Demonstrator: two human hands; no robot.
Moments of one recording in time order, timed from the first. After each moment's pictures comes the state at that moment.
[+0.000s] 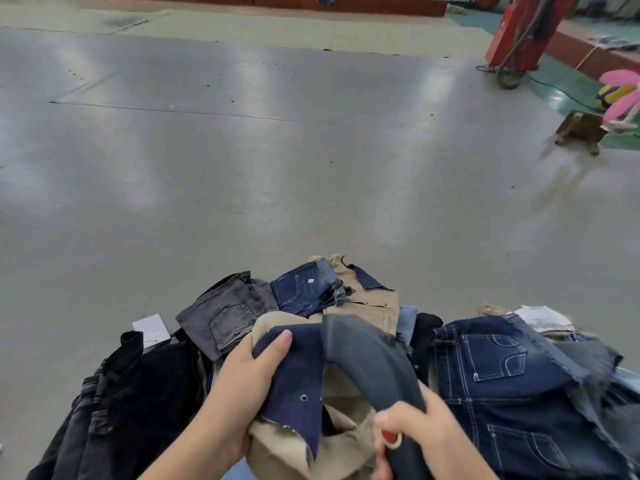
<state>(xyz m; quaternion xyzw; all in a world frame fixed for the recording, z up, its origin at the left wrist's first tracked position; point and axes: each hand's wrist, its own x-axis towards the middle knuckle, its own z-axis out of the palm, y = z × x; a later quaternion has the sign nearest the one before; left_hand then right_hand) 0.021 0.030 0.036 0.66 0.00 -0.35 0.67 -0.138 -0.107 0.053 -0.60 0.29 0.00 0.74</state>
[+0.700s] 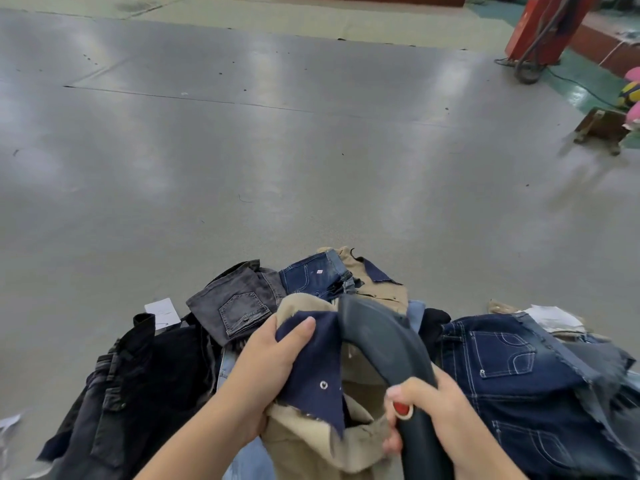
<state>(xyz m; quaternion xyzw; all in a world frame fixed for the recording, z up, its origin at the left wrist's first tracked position) 0.016 0.030 0.044 0.66 -0.04 -0.38 0.64 -0.134 -0.106 0.064 -0.52 0.33 -0.01 0.78</state>
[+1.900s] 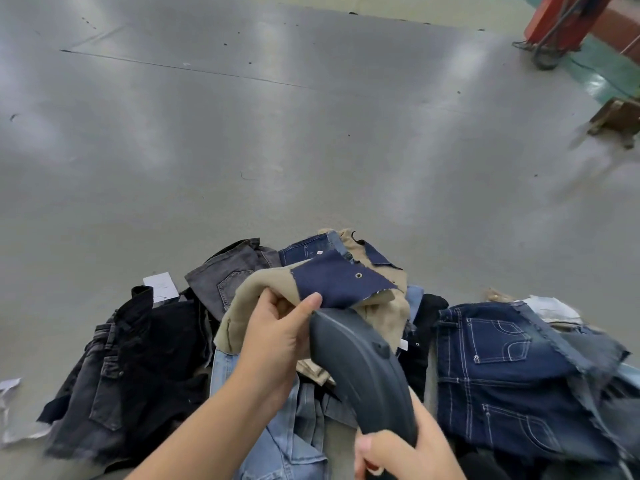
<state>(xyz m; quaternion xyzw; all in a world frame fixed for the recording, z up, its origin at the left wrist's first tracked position) 0.003 0.009 0.030 0.52 0.01 -0.30 0.80 -0.156 -0.085 0.091 -0.48 0.32 -0.01 0.82</state>
